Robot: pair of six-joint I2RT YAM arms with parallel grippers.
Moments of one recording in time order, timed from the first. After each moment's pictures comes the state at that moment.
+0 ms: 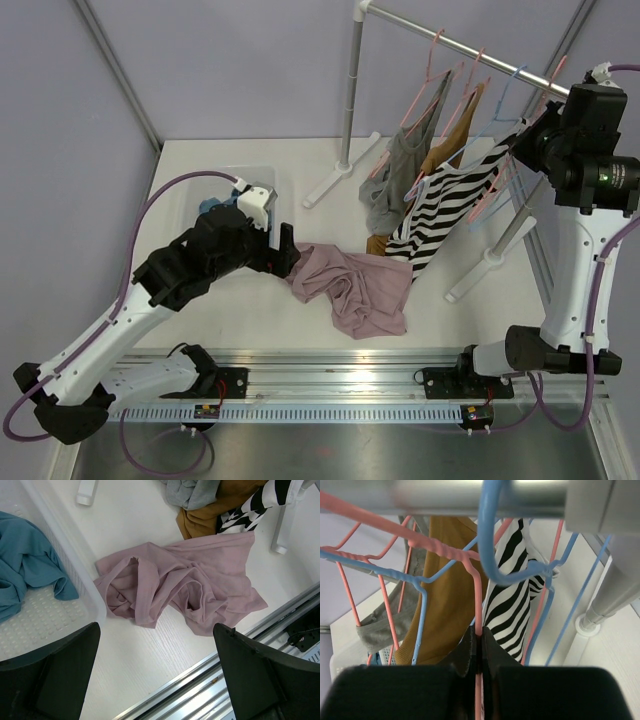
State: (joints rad) left arm -0.78 0.96 1.17 -0.77 -0.11 -0.31; right arm -0.07 1.42 2.13 -1.18 0.08 0.52
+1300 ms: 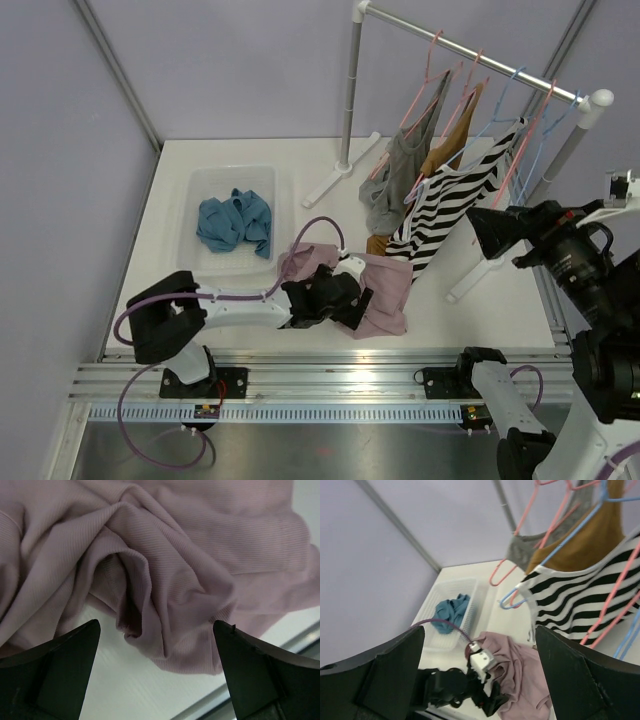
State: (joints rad) left arm -1.17 1.55 0.85 -0.15 -0.32 -0.51; right arm -0.10 0.82 1.82 -1.02 -0.42 0.45
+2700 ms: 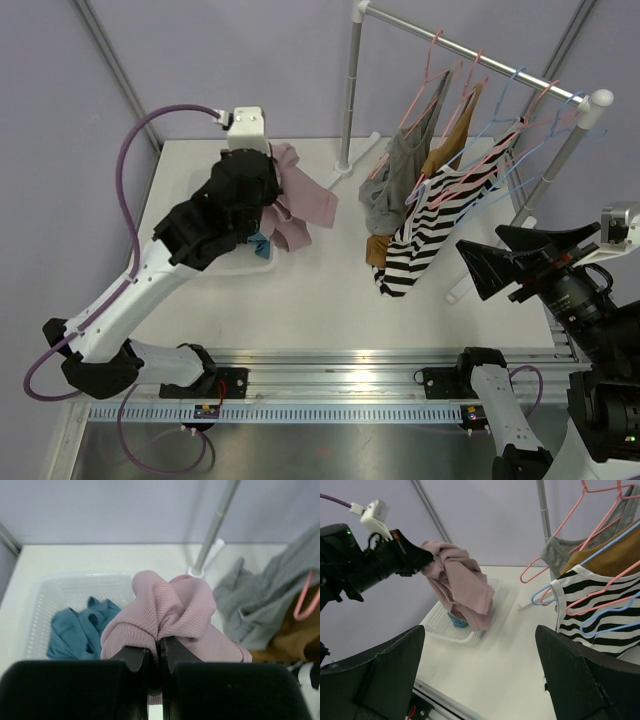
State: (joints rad) left arm -0.87 1.27 1.61 -0.64 -0.79 -0.28; right arm -0.10 0.65 1.71 -0.93 -0.60 0.44
